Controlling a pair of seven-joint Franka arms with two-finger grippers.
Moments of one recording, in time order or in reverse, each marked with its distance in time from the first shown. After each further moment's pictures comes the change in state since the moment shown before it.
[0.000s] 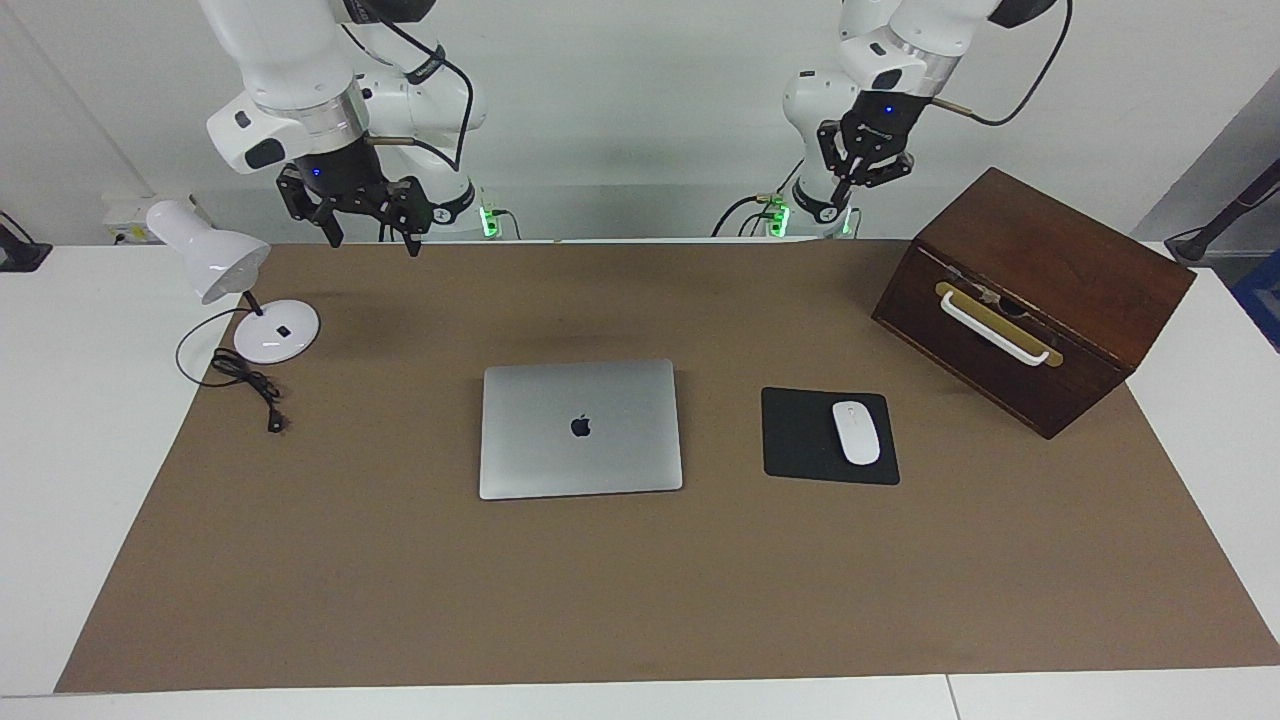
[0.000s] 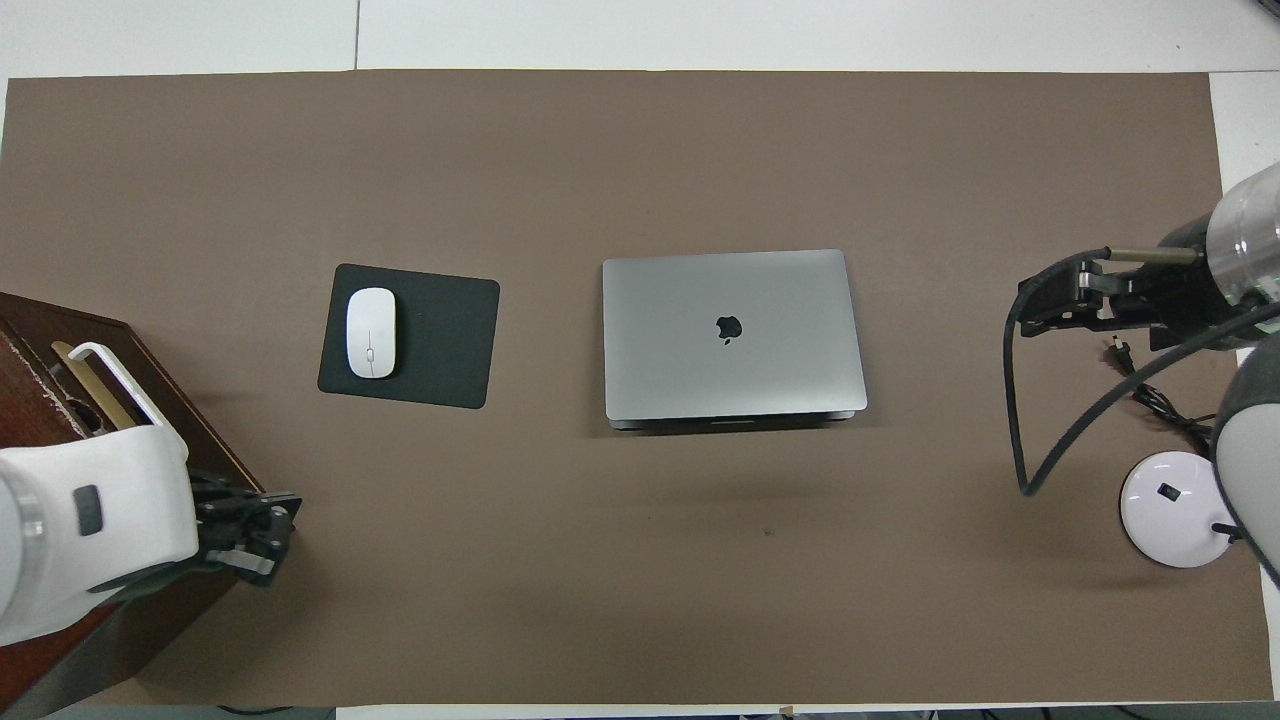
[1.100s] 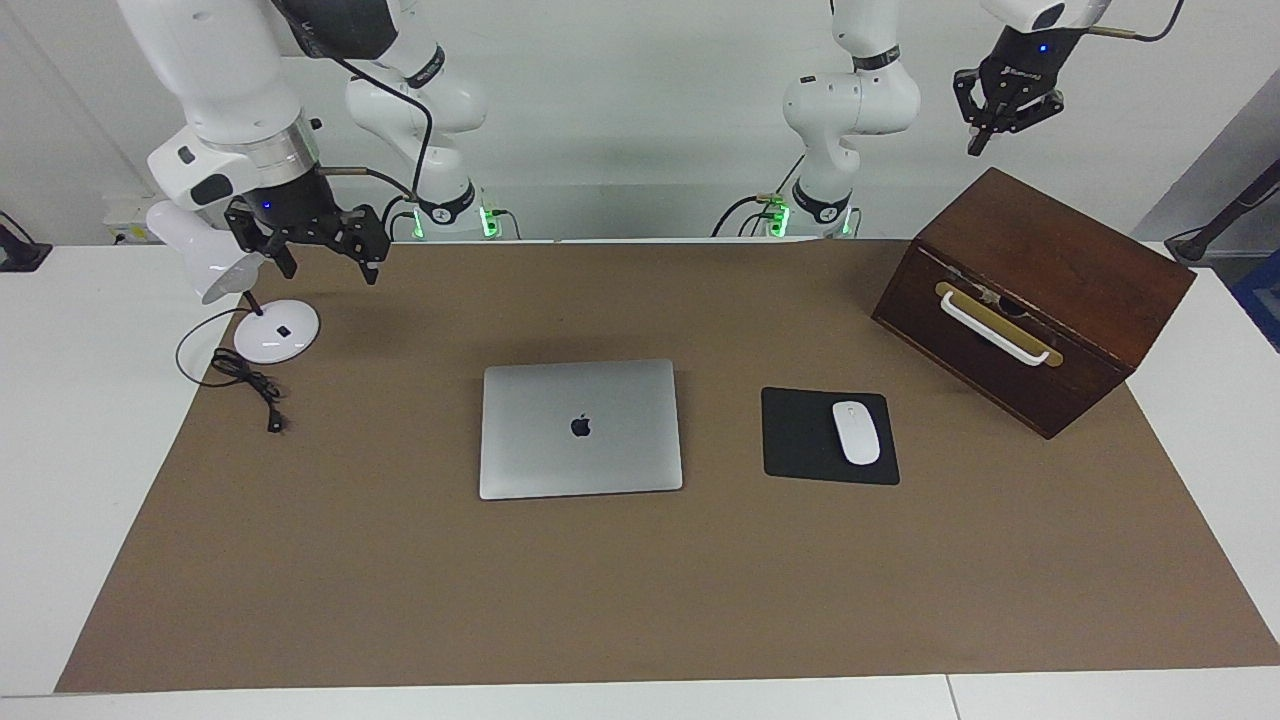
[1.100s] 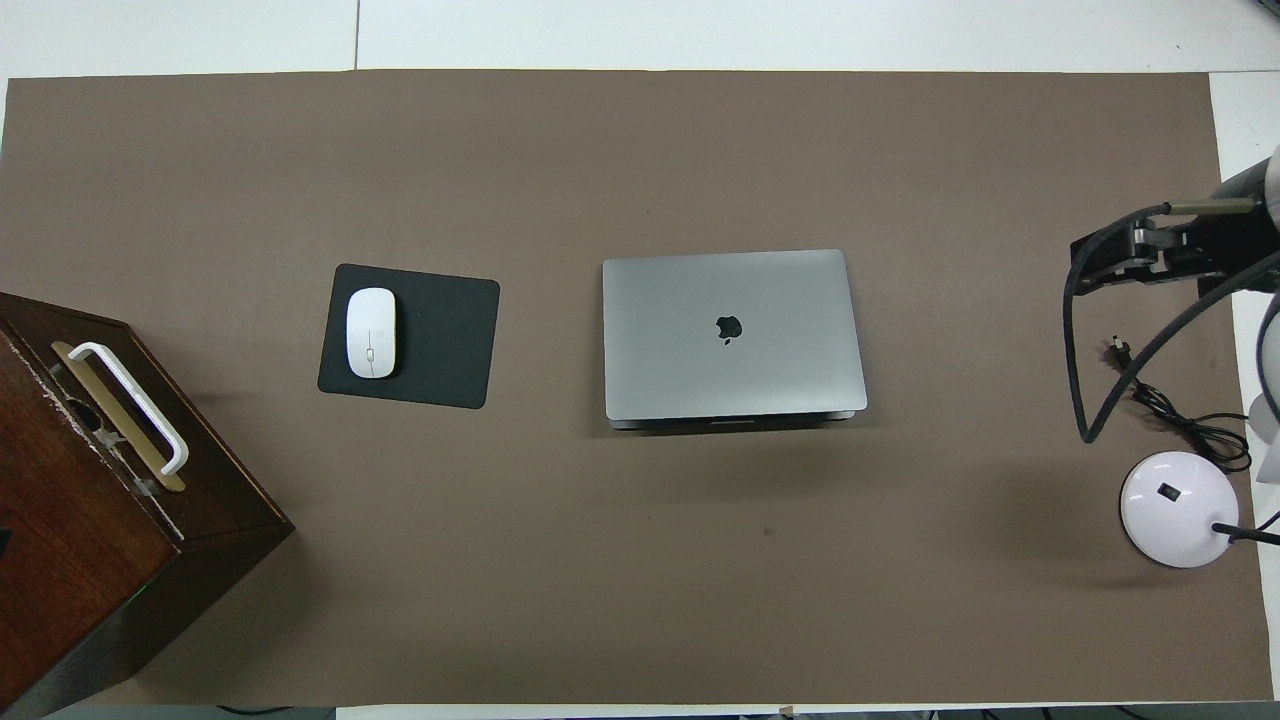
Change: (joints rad) left arm 0.172 -0.002 0.086 0.174 0.162 -0.201 0.128; right arm 0.000 0.081 -0.077 0.081 -0.034 0.020 -0.148
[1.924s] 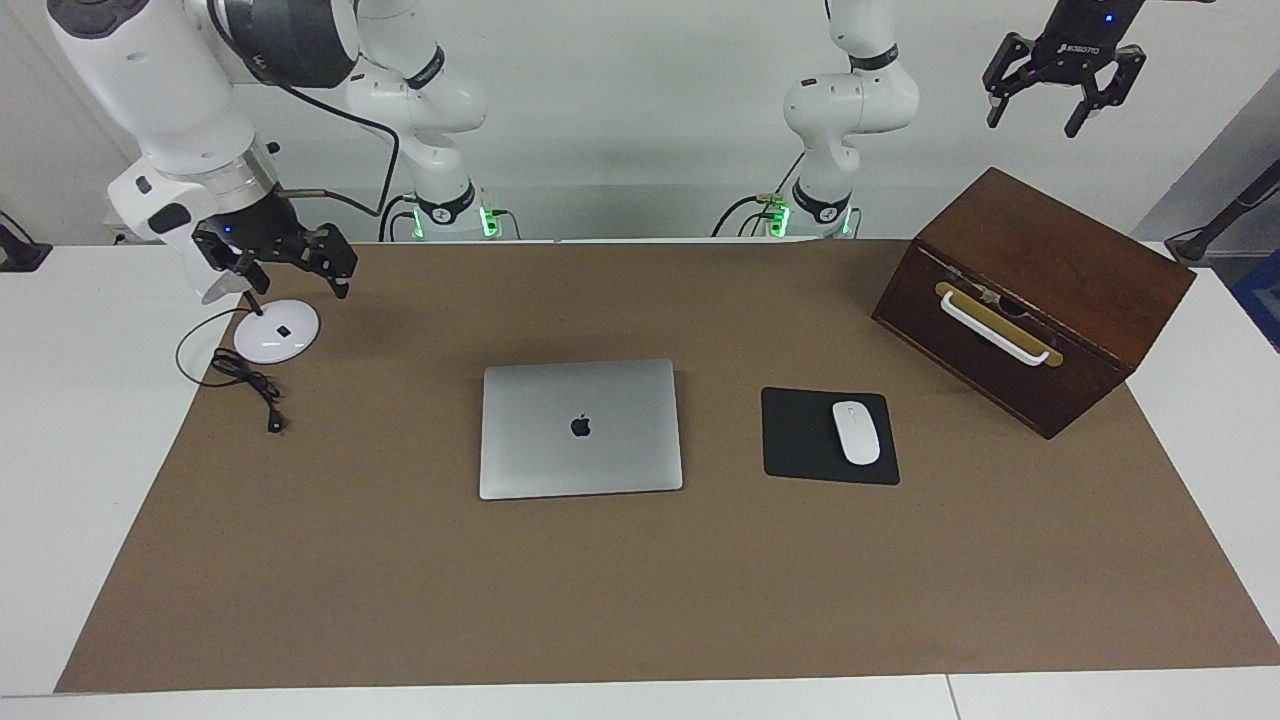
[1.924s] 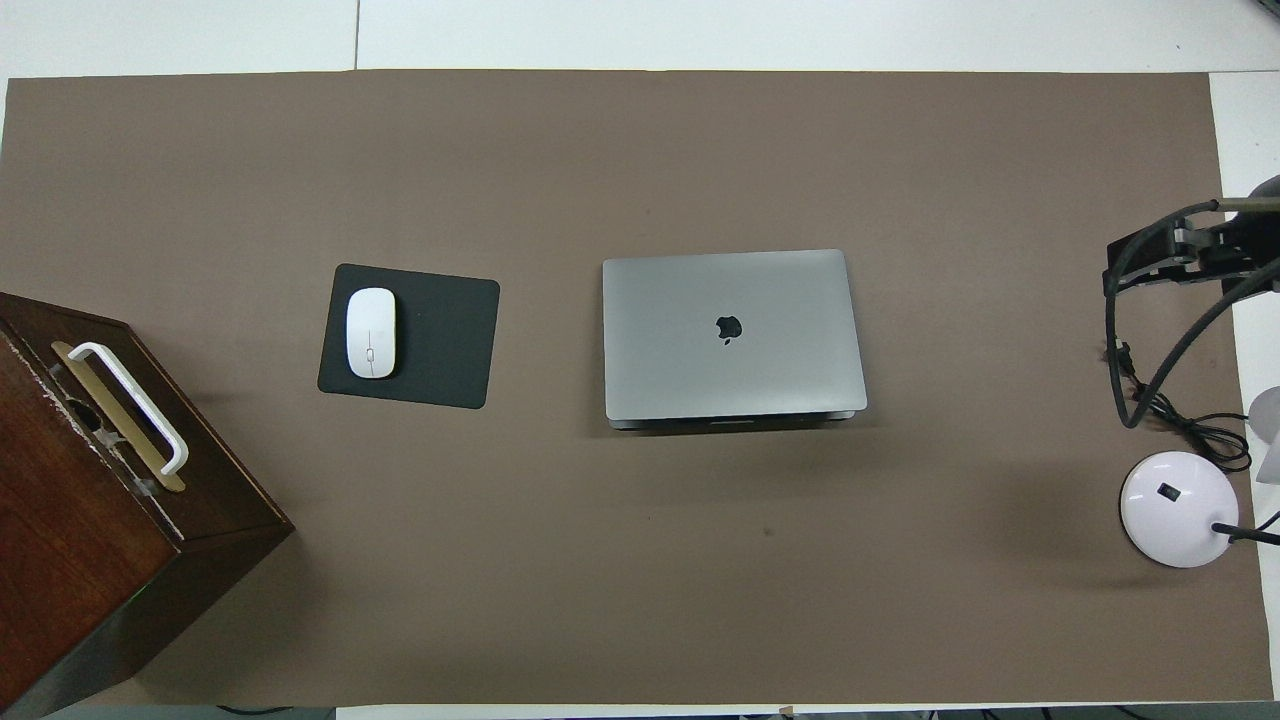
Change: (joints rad) left arm 0.075 0.045 -0.009 0.102 0.004 0.026 -0.073; right arm -0.001 0.012 -0.084 -0.062 0.028 0.037 -0.103
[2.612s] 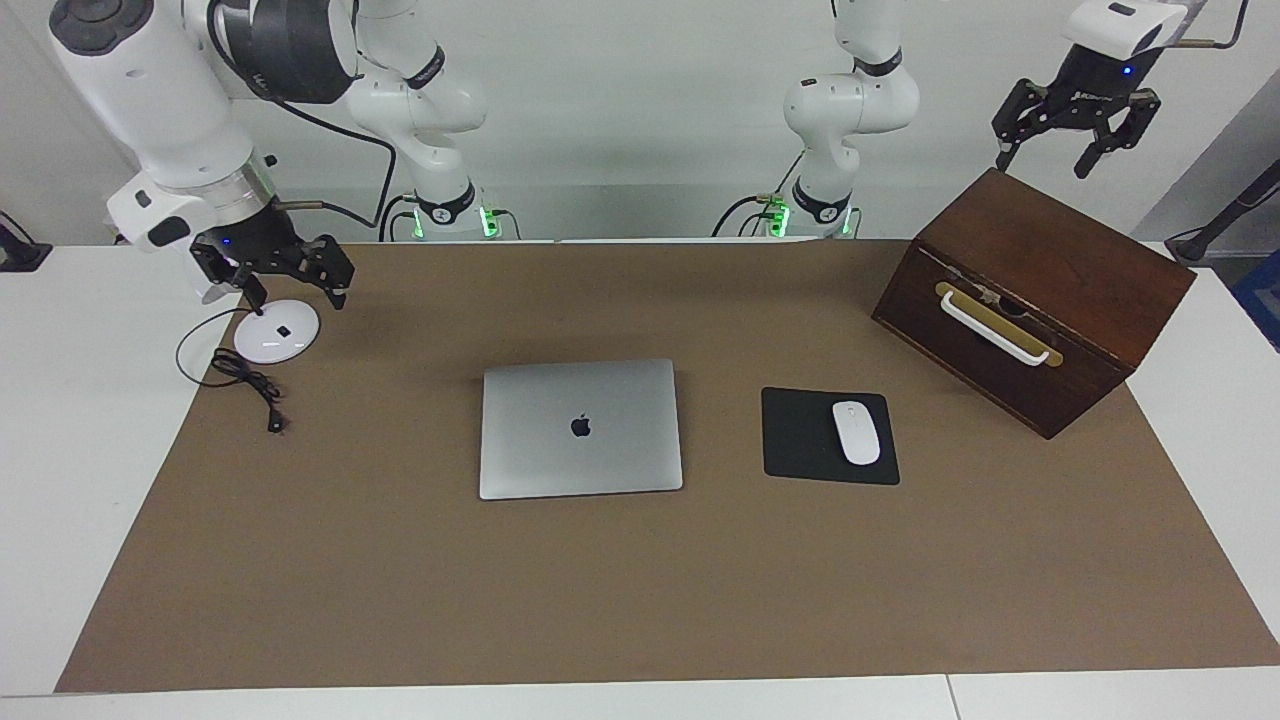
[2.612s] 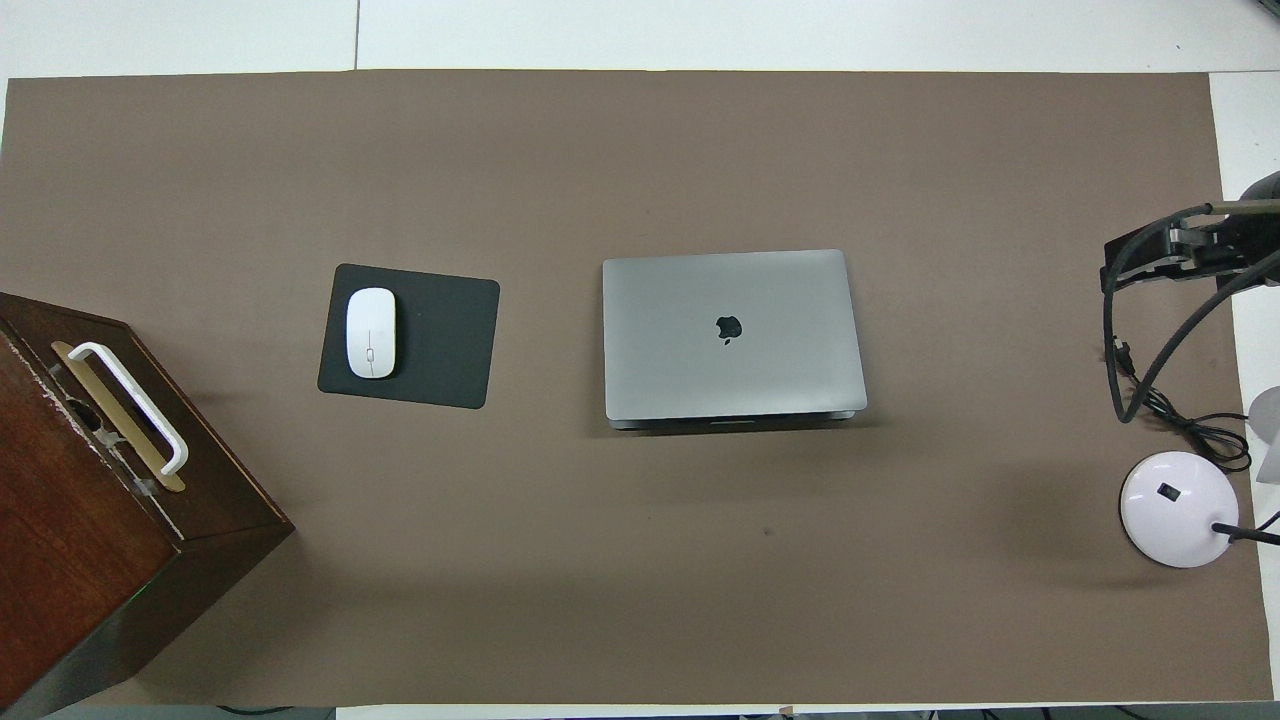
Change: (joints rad) left arm -0.005 0.199 -0.010 0.119 0.000 0.008 -0.064; right arm 0.000 -0.003 -0.004 -0.023 0.001 0.037 -0.005
